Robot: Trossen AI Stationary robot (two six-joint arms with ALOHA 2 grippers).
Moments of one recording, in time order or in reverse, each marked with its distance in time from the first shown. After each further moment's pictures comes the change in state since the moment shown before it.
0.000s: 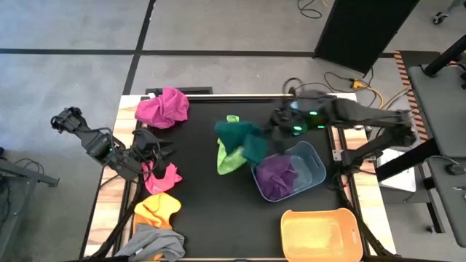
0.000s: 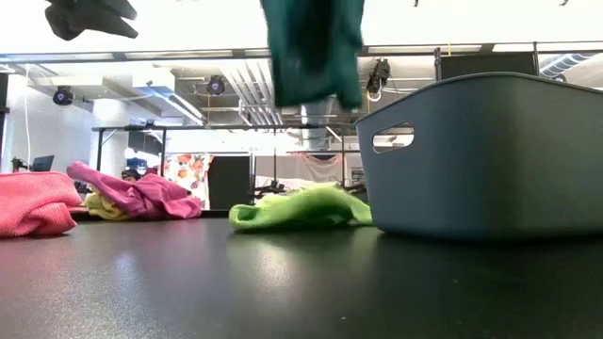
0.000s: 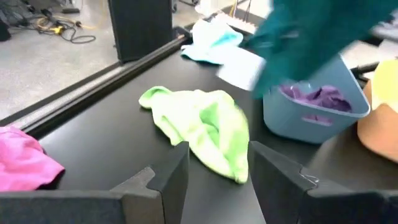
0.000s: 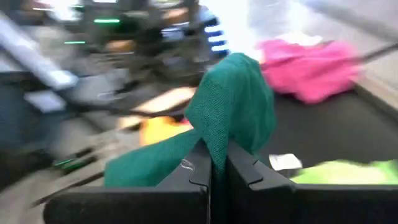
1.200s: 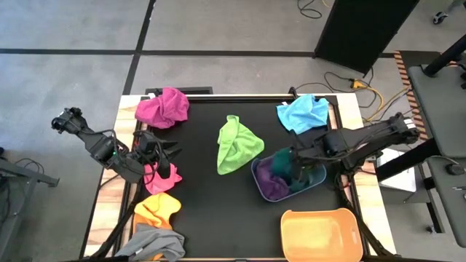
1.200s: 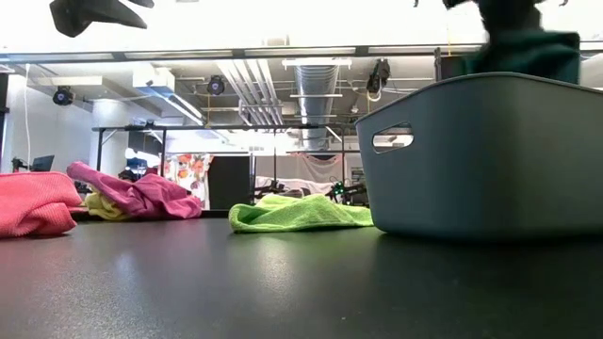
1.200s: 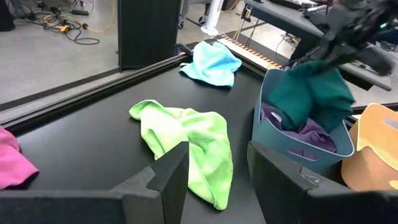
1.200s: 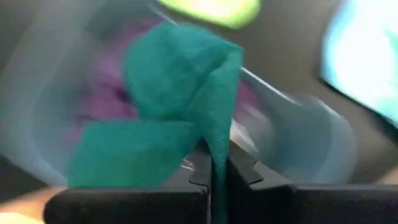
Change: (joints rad) left arm 0.000 0.052 0.000 0.118 -0.071 -0.084; right arm 0.264 -0.051 -0.316 -0.787 0.305 0.402
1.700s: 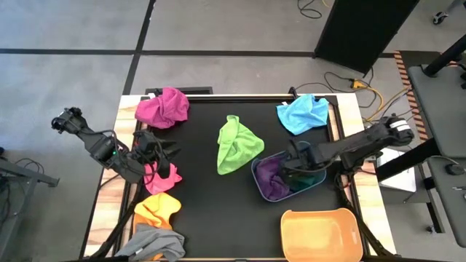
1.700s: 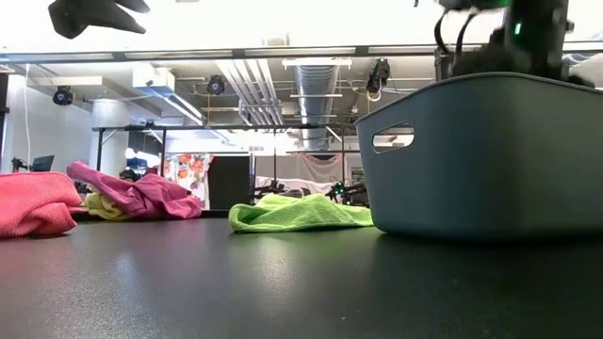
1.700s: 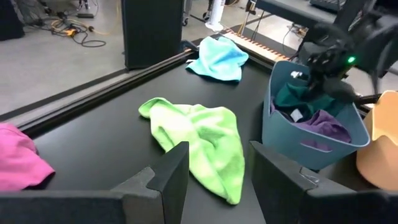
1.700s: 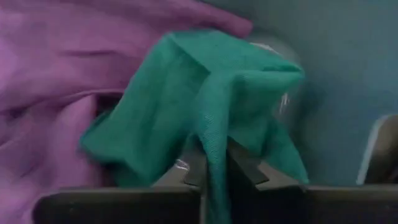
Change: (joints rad) left arm 0.000 -0.004 0.000 -0.056 0.000 0.010; right arm -0.029 0.084 -0.331 0.296 -0.083 0.426
